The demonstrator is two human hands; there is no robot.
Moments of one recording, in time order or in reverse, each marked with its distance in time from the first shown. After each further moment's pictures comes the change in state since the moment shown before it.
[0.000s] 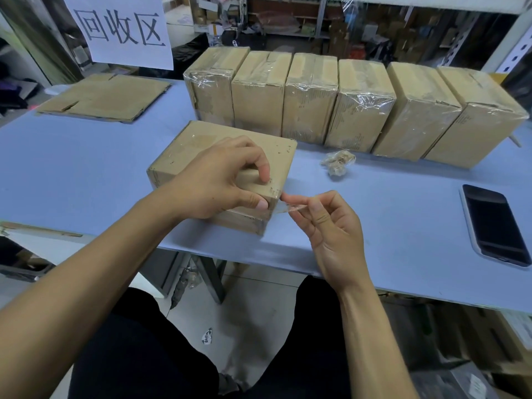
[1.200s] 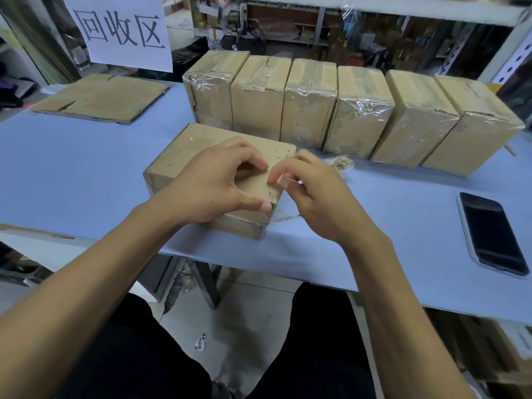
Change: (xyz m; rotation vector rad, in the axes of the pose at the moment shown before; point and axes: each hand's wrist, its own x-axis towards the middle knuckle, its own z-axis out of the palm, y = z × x) left_hand 0.002 -0.003 0.005 0.037 0.099 -0.093; right_hand 0.058 -0.039 0.014 -1.154 -0.376 -0.326
